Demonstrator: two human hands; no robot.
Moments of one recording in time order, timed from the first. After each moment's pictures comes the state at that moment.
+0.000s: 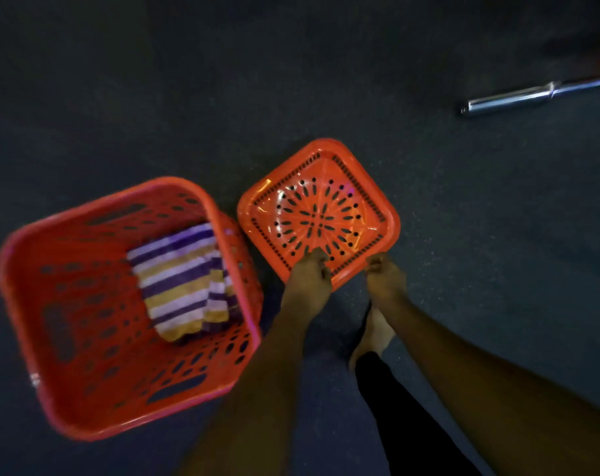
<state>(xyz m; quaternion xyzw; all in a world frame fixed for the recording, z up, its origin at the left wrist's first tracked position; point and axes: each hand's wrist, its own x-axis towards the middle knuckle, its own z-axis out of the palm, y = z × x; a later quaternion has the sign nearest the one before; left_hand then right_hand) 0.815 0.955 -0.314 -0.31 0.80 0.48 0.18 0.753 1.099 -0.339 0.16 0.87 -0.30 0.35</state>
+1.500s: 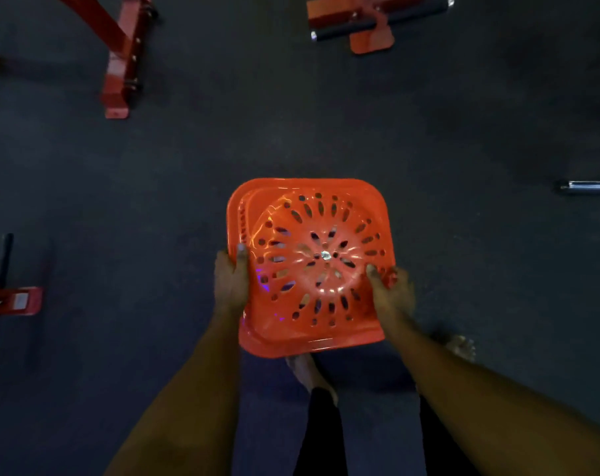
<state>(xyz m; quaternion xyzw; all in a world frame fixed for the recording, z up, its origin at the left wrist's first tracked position) 1.082 0.691 -0.155 -0.60 0.65 0.46 -0.08 0.927 0.917 -0.188 0.09 0.87 -0.37 0.30</state>
